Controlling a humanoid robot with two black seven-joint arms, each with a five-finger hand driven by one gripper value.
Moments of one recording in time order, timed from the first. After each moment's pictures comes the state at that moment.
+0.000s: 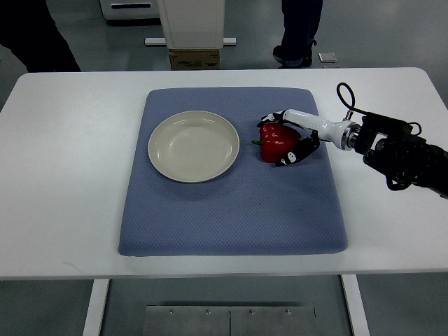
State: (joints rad) left arm -0.02 0.00 -0.22 -0.22 0.01 0.07 -0.05; right arm 1.17 -0.15 -0.41 0.46 -0.59 0.10 0.61
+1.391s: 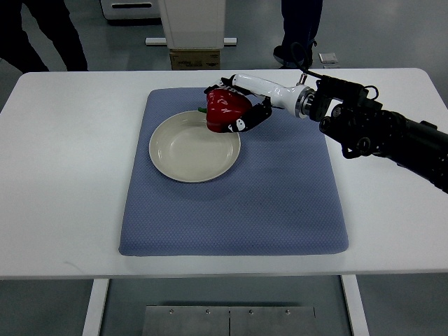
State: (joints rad) left arm -0.02 0.00 -0.22 -0.22 0.01 0.07 -0.05; right arm 1.32 0.00 -0.34 0.45 -0.57 0.12 0.57
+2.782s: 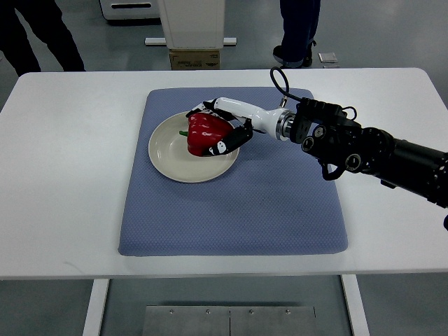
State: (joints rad) left arm -0.02 0.00 -0.22 -0.22 0.01 0.07 -0.05; right arm 1.27 0.00 -0.26 0.61 -0.57 0.11 0.44
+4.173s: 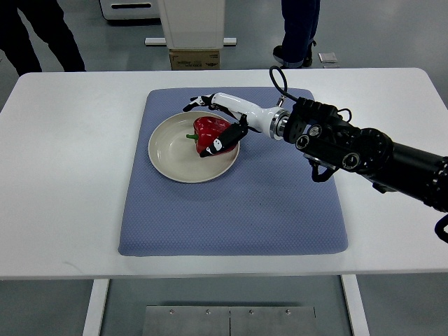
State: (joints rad) left arm -0.02 0.00 -0.22 -0.22 0.01 0.07 -0.05; right arm 1.25 0.00 -0.13 0.65 -0.57 0.08 0.35
